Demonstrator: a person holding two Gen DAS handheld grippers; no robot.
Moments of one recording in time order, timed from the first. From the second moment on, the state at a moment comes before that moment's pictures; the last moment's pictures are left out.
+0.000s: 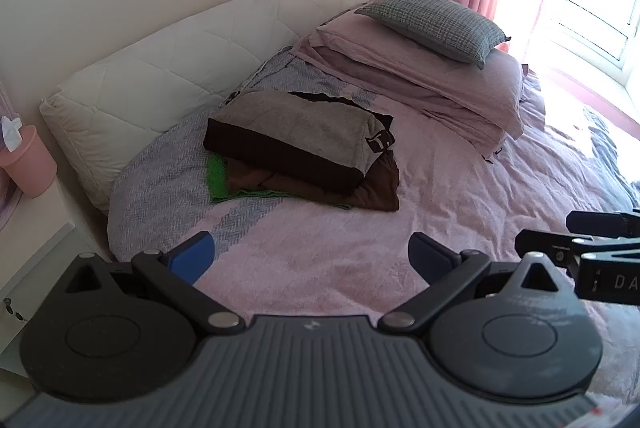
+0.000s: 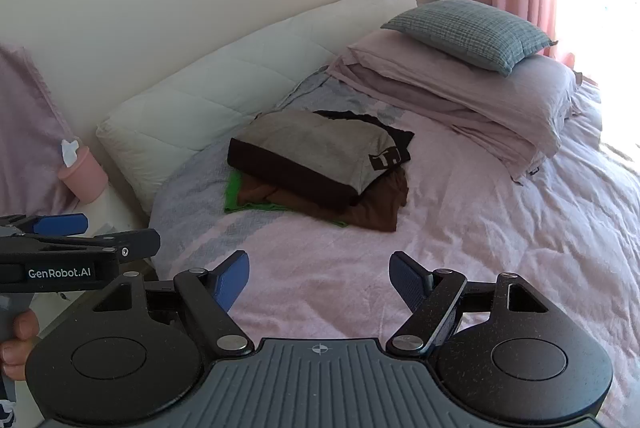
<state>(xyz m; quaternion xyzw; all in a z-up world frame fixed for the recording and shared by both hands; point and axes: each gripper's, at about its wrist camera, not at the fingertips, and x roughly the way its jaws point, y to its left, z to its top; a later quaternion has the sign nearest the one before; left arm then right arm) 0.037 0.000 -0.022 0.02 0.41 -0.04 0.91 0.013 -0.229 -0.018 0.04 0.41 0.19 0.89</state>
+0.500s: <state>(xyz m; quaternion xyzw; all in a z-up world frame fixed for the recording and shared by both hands) 0.026 -0.038 -0.018 0.02 0.40 -0.01 0.92 0.013 -0.262 -0.016 0.04 0.41 0.21 0.89</state>
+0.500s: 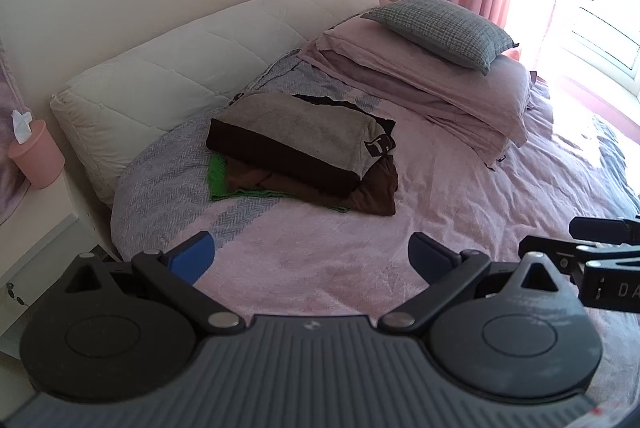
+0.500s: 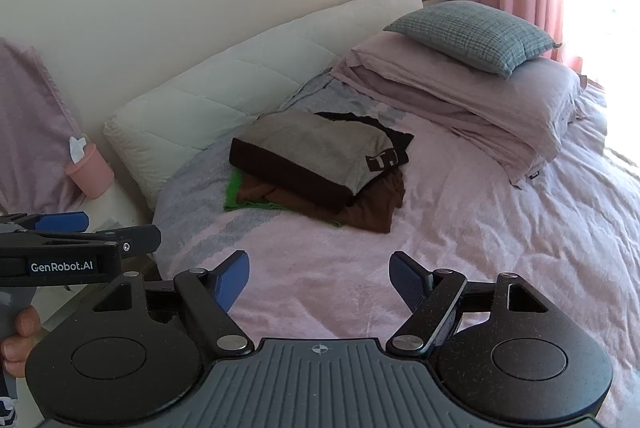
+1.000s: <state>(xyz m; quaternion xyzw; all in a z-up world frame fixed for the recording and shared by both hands) -0.003 -0.083 -0.021 0.01 0.40 0.04 0.92 0.011 -0.308 -0.025 0.02 0.40 0.25 0.88</state>
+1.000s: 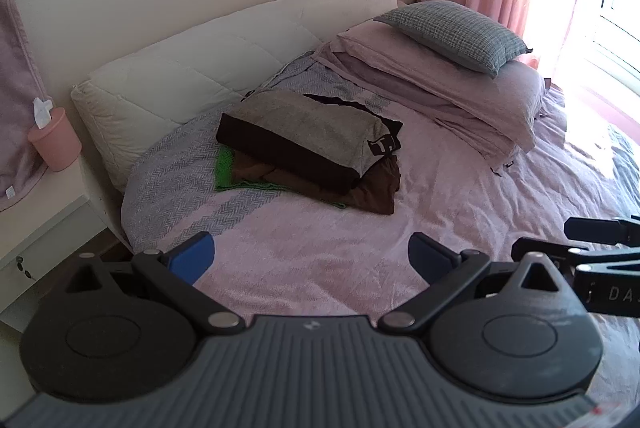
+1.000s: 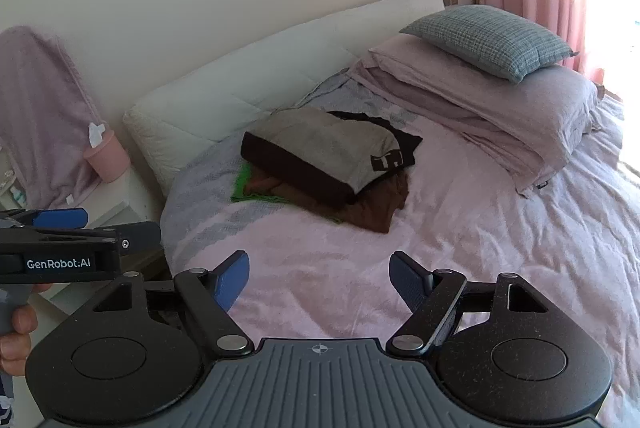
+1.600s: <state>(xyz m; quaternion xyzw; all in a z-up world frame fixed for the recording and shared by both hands) 0.064 -0.021 -0.051 0.01 0.42 0.03 0.90 0.065 -0.262 -0.053 0.04 0.42 0.27 0.87</state>
